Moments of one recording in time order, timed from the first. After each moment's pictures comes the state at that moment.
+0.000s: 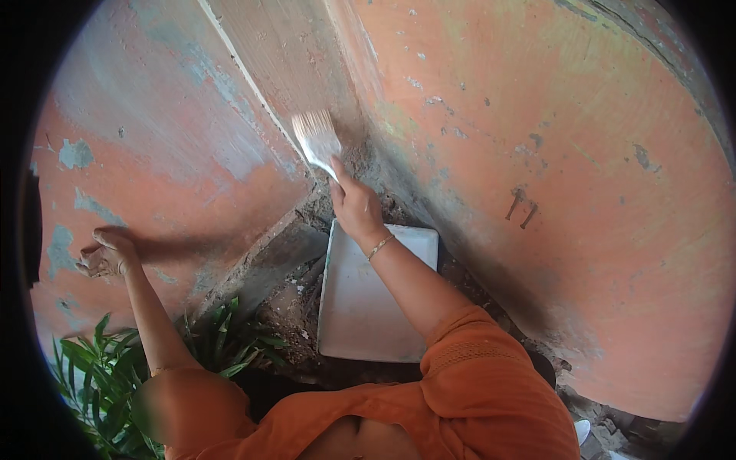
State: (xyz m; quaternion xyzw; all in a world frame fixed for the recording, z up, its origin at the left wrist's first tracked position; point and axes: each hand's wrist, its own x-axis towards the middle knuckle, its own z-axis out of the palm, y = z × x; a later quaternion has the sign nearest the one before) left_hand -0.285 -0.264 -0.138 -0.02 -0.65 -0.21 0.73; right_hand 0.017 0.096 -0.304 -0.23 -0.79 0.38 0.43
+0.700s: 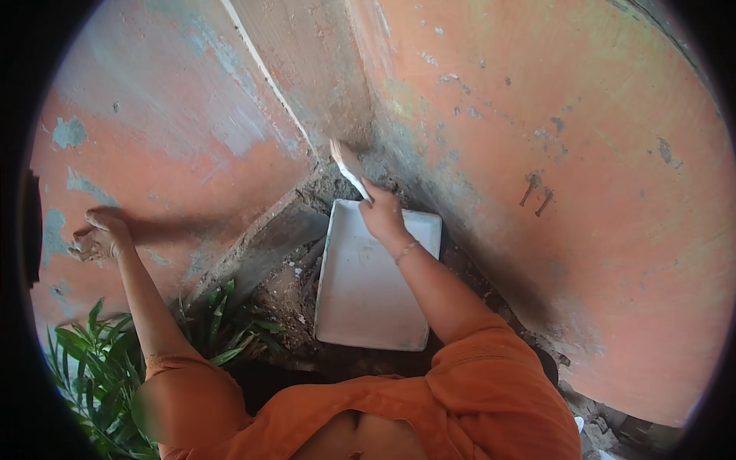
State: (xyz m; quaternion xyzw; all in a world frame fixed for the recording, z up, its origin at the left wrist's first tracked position) left_hand -0.274 -0.256 -0.137 -0.01 -0.68 -0.23 0.69; right_hand 0.045 0.110 -0.395 -0.27 -0.80 0.40 0.37
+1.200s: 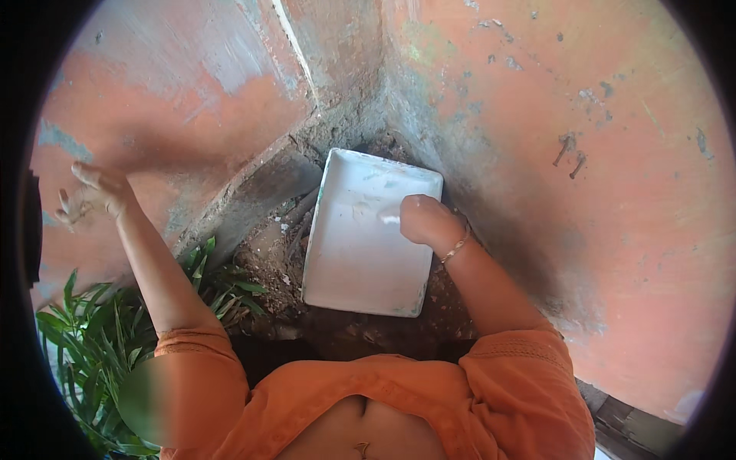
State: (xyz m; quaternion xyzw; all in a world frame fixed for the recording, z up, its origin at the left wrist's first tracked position) left_hand -0.251 -0.215 -0.172 -0.10 -0.62 -0.42 0.66; right_hand 0.139 0.091 -0.351 -0.23 -0.94 0.21 -0.16
